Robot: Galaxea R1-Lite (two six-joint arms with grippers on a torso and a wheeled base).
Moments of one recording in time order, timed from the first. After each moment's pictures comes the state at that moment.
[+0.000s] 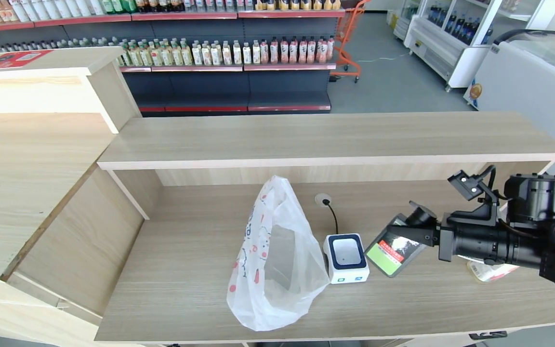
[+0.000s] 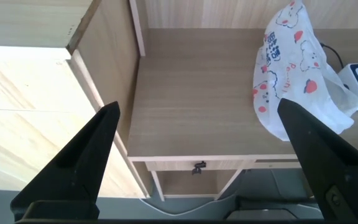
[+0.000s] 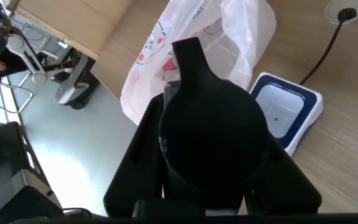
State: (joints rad) left arm 0.00 0.00 0.00 0.00 -0.02 0.00; right arm 0.09 1.74 -0.57 -0.80 0.82 0.00
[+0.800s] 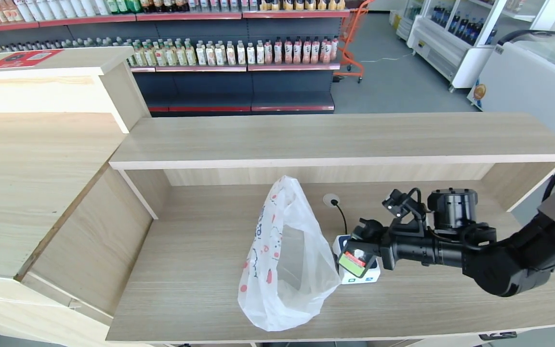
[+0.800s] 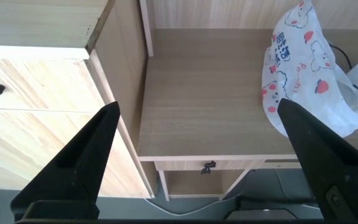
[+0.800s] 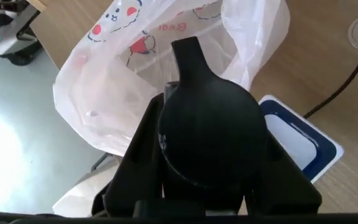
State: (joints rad) left arm 0.00 0.00 0.00 0.00 -0.02 0.00; right arm 0.25 2.05 -0.73 -0.89 0.66 -0.28
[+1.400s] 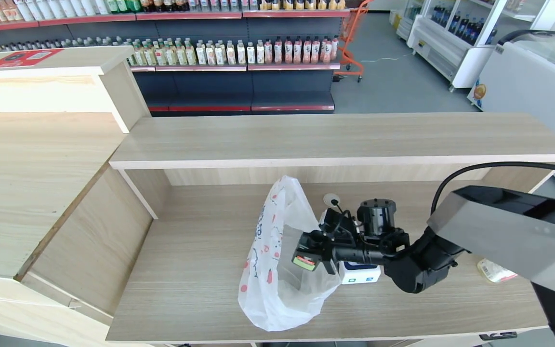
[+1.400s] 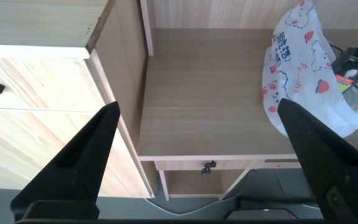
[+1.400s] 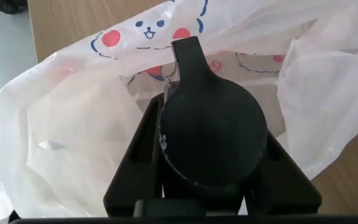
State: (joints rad) left arm 0.00 0.00 0.00 0.00 -0.02 0.00; right arm 0.44 2.38 -1.03 -0.98 0.65 -0.53
